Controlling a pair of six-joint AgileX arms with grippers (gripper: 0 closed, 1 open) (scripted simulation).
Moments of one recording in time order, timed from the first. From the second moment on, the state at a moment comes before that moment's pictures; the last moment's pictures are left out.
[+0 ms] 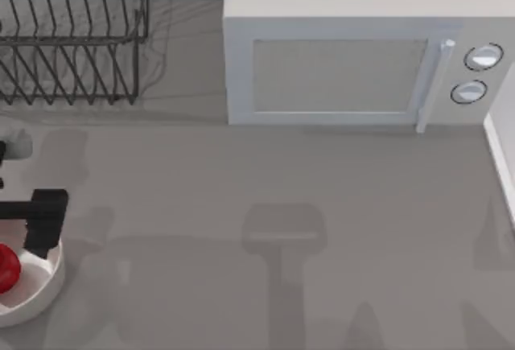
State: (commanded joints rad) left arm -0.04 1.49 0.94 -1.03 0.00 -0.02; right arm 0.00 0.00 0.00 0.00 0.00 0.00
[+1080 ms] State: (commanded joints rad) left arm -0.04 1.62 0.75 -0.70 0.00 -0.02; right arm 0.00 0.00 0.00 0.00 0.00 0.00
